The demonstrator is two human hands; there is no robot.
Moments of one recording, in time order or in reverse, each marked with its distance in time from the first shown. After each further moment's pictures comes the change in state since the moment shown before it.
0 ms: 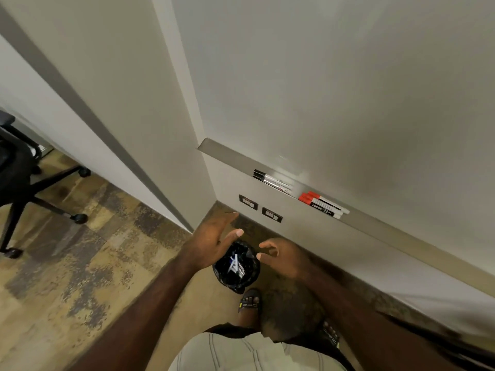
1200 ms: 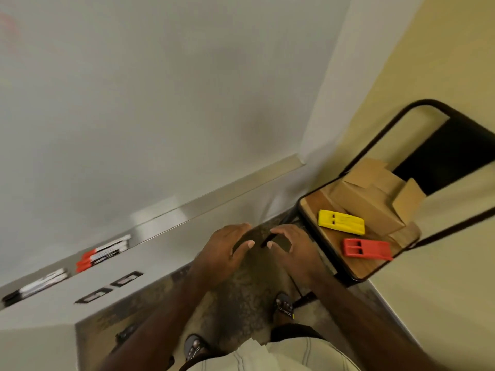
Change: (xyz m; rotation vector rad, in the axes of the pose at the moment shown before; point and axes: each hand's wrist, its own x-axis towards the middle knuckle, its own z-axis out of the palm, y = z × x) left_hand 0.003 0.359 0.300 0.116 -0.560 0.840; right_hand -0.363 0.267 -0.087 0.236 1.129 0.388
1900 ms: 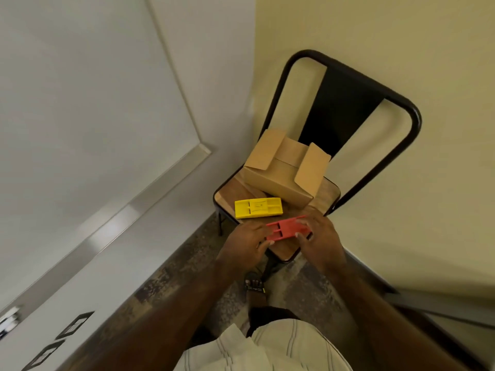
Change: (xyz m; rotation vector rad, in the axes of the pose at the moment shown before) left_hand 0.139 0.145 0.211 0.099 -0.302 0.435; right_hand -0.056 0.217 -0.150 -0.143 0.234 0.392
